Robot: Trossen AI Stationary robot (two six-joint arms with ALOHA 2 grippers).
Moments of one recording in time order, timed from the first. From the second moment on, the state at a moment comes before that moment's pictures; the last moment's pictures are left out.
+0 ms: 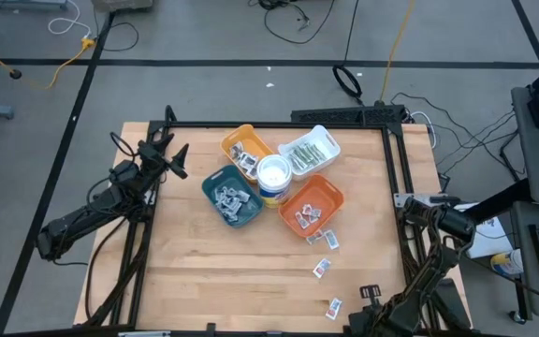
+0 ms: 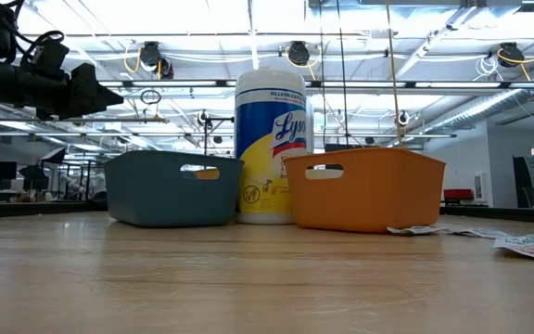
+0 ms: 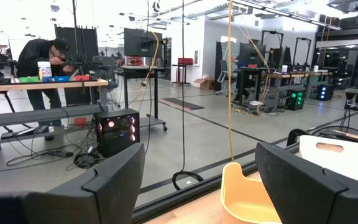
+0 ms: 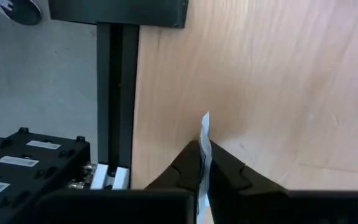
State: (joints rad) left arm 0.59 0.04 0.02 0.15 -0.34 0.02; right arm 1.06 1.97 1.30 -0.84 -0.03 0.92
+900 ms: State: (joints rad) left arm 0.59 0.04 0.02 0.15 -0.34 0.02; right arm 0.81 1.59 1.30 -1.17 -0.03 0.88
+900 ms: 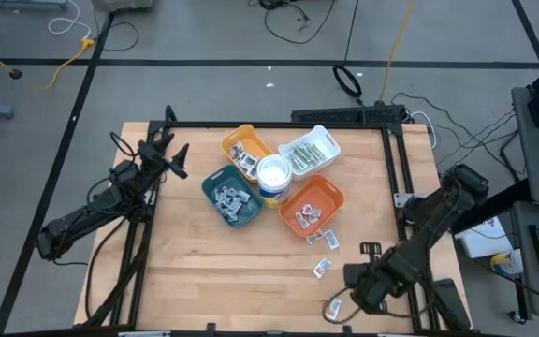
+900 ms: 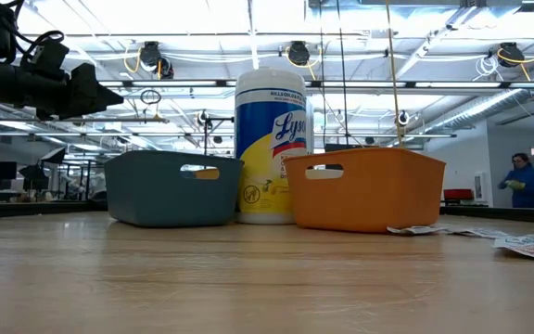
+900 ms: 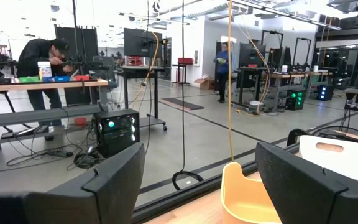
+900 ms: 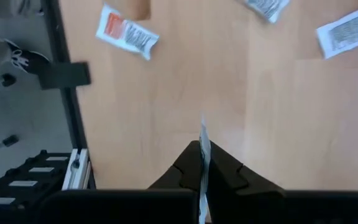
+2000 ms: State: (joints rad) left arm 0.59 0.04 0.02 0.15 -0.34 0.02; right arm -0.06 1.59 1.29 -1.13 0.10 0.69
